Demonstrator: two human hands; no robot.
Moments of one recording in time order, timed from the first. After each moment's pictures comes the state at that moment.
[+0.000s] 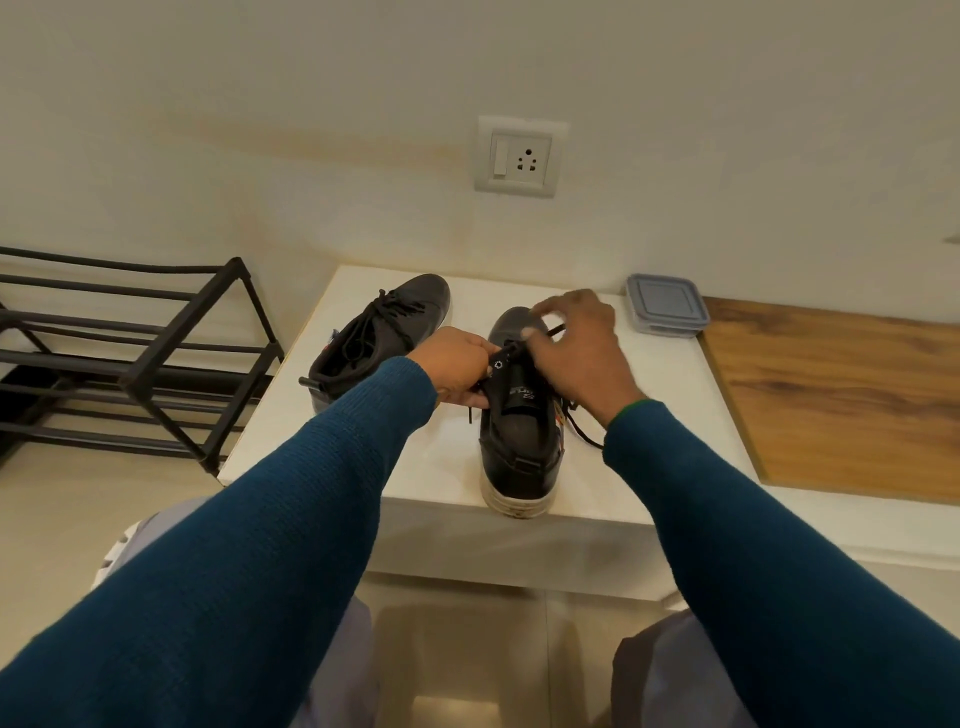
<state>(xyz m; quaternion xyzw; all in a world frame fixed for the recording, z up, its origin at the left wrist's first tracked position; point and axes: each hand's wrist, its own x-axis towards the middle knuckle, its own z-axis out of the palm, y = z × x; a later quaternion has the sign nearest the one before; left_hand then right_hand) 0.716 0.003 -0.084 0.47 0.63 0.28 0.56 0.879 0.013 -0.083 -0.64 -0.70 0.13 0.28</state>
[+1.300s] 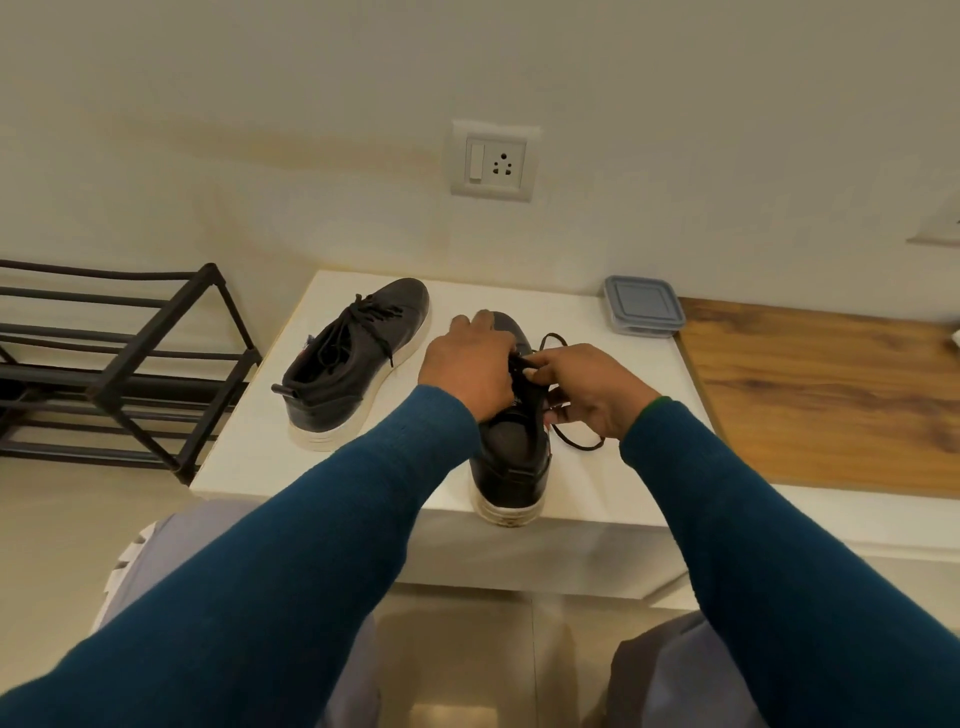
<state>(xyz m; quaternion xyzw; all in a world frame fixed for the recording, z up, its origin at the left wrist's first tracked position) 0.760 0.001 -0.091 0.76 0.64 0.11 0.01 0.907 -0.002 -0.078 -0.63 -0.50 0.54 0.25</state>
